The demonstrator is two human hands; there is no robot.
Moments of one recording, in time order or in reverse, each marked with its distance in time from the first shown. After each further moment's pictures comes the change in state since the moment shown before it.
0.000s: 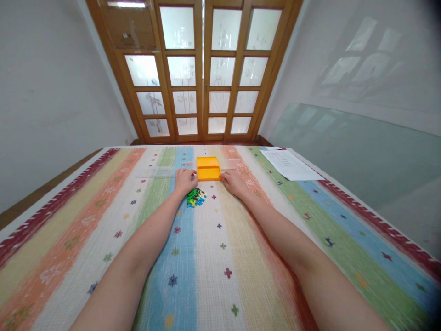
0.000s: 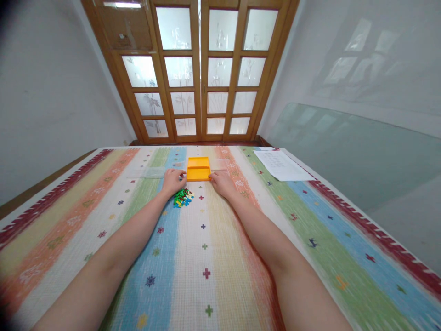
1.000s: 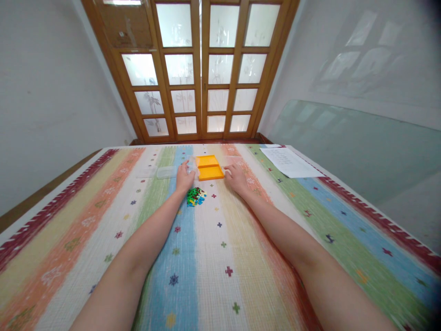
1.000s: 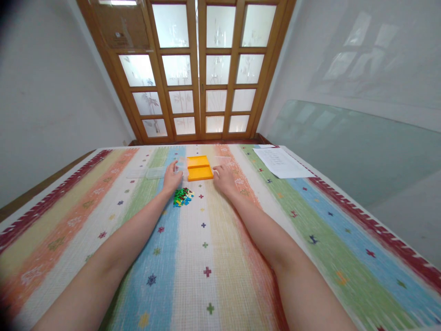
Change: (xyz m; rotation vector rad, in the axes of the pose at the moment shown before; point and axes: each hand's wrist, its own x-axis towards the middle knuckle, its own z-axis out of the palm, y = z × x) left_hand 0.010 0.007 0.004 -0.311 0.193 -0.248; right_hand 0.004 -0.003 -0.002 0.101 0.215 0.258
